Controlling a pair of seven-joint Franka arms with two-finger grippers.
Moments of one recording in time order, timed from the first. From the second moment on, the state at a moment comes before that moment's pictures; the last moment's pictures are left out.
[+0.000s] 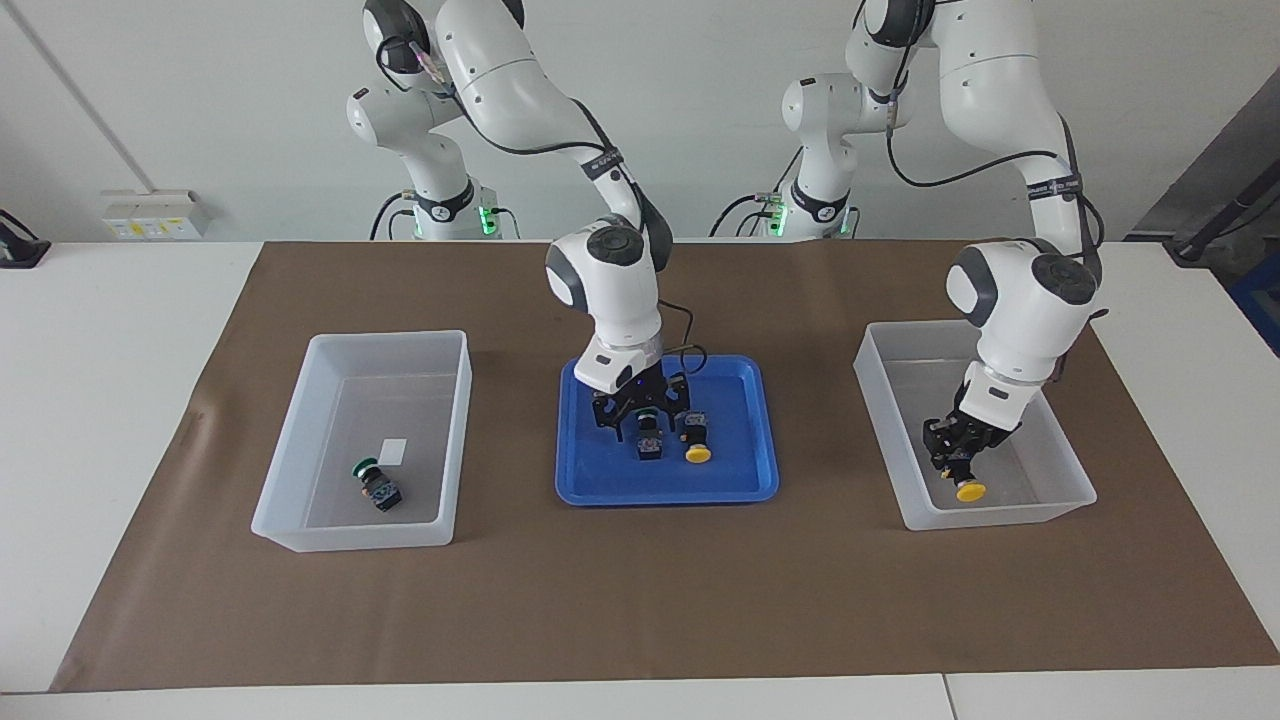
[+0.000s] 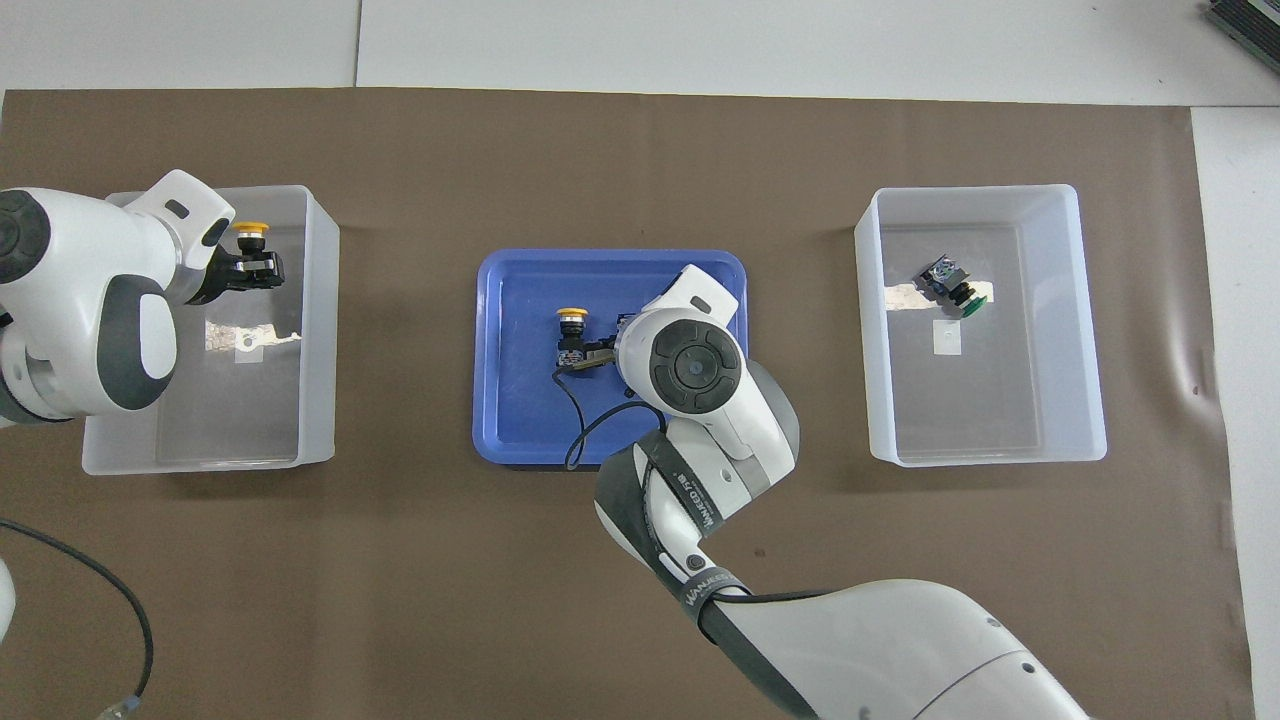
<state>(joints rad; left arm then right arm) 0.02 0.35 -0.01 -1.91 -0.02 2.46 -0.05 0.66 0.50 -0.08 -1.78 0.01 2.54 0.47</state>
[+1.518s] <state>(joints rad) -0.09 0.18 -0.03 -1.86 -0.02 2.25 -0.04 0.15 0.17 -0.11 -1.93 0.00 2.11 -0.28</state>
